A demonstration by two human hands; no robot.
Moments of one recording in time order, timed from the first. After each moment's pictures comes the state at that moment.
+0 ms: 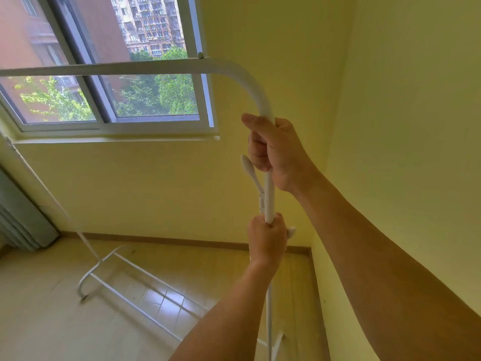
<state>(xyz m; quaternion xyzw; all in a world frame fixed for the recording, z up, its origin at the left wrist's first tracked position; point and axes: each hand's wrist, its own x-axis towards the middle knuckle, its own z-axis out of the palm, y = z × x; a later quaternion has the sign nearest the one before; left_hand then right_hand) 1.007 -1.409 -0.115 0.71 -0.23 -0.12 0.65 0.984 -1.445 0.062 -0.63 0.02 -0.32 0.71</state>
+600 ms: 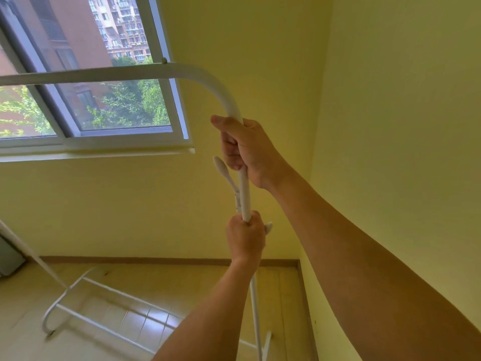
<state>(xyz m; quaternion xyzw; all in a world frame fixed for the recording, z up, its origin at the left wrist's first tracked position) 1.065 -1.522 -0.117 0.73 -0.20 -0.08 0.64 1.038 -1.556 0.066 -0.64 0.03 -0.29 0.71</state>
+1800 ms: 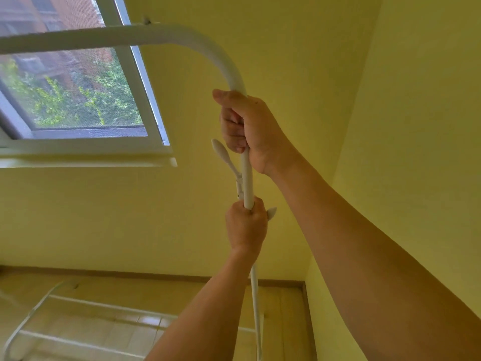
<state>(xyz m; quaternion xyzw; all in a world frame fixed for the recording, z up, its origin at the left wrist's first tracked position) 1.235 -1.734 -0.109 0.74 -0.22 -0.07 0.63 1.222 -1.781 0.062 -0.63 0.01 -0.28 0.73</state>
